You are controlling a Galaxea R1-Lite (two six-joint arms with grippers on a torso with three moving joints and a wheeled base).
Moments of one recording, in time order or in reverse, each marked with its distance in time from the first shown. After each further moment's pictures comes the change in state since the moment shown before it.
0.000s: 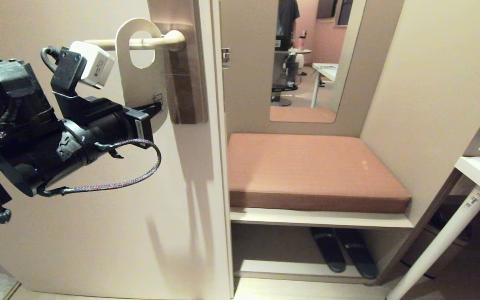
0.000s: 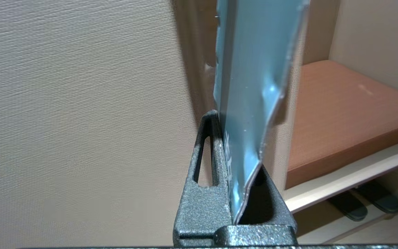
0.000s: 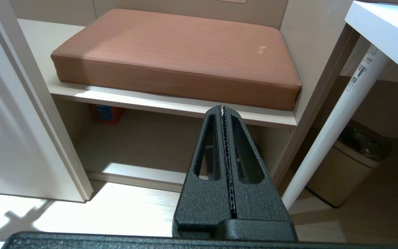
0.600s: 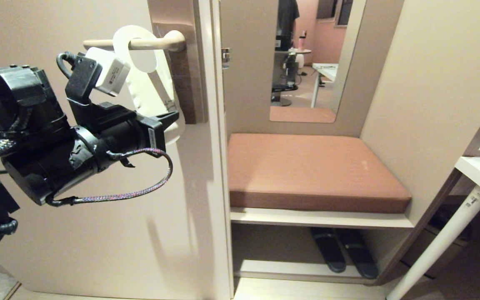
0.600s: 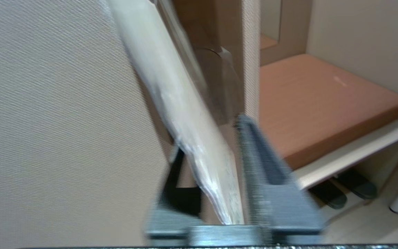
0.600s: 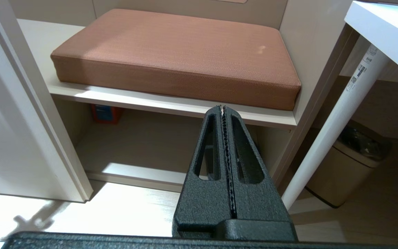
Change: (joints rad) left arm -0.064 0.000 0.019 0.000 0.001 -0.001; right arm 0.000 0.000 0.000 0.000 0.000 0.000
